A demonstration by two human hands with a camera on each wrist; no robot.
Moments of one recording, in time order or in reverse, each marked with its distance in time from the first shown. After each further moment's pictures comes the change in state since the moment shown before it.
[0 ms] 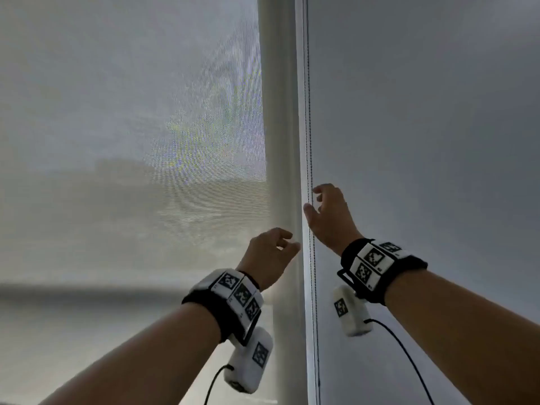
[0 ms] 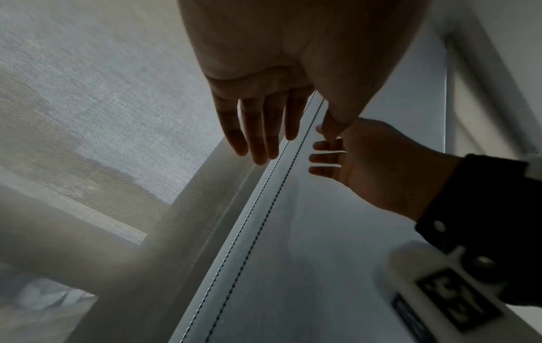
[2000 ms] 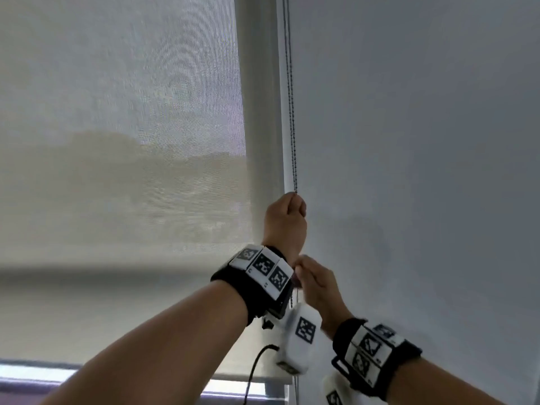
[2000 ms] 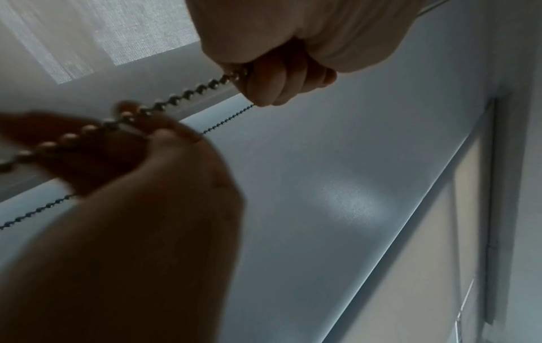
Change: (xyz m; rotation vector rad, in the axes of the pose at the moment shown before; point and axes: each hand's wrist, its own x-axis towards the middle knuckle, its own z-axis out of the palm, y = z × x) left_hand 0.005 0.039 0.068 -0.546 0.181 -0.105; right_hand -0.158 0.050 0.030 0.606 -0.190 0.275
